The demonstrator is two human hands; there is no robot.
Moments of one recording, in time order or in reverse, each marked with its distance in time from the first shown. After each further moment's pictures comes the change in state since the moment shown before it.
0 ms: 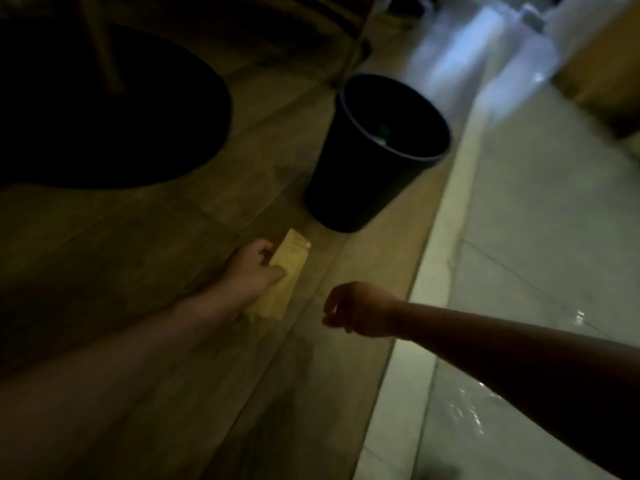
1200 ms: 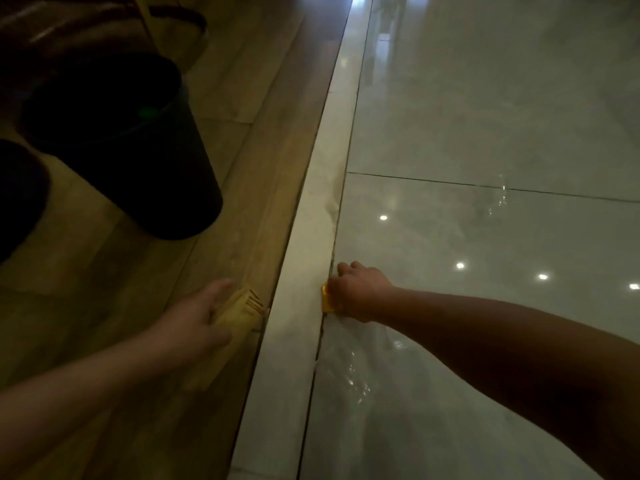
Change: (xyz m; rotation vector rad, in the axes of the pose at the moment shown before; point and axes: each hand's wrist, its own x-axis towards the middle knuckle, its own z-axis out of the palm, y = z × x) left_hand -0.035 0.054 0.253 0.788 -0.307 0.057; right_hand -0.001 0.364 0.005 -0.353 0.358 -0.027
